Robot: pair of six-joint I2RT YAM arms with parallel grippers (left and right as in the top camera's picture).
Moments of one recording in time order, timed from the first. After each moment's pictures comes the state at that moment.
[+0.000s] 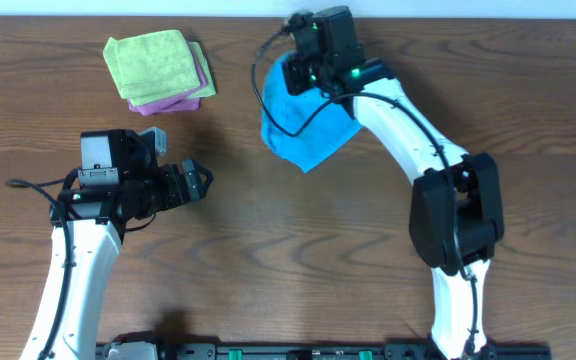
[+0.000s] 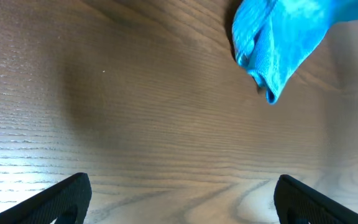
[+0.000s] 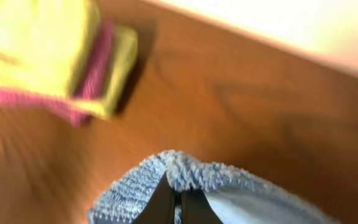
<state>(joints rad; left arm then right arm) 0.07 1.25 0.88 -0.71 0.49 -0.27 0.42 2.20 1.83 -0.29 -0.25 0.05</state>
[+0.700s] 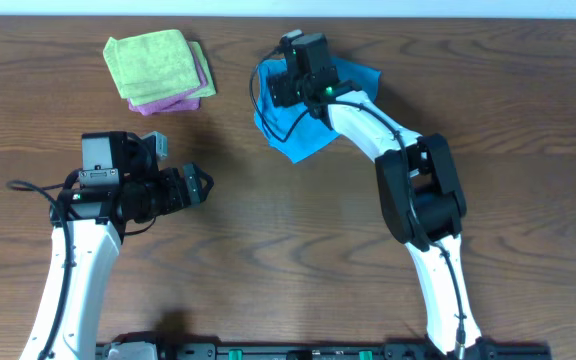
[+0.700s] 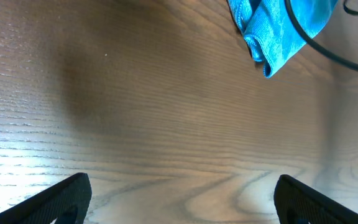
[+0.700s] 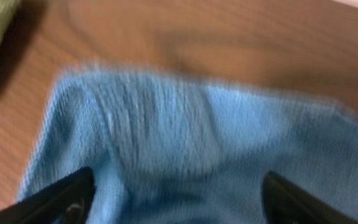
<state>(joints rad) 0.07 1.25 0.88 -0.76 0.49 -0.27 0.44 2.42 1.88 -0.26 -0.05 0.06</state>
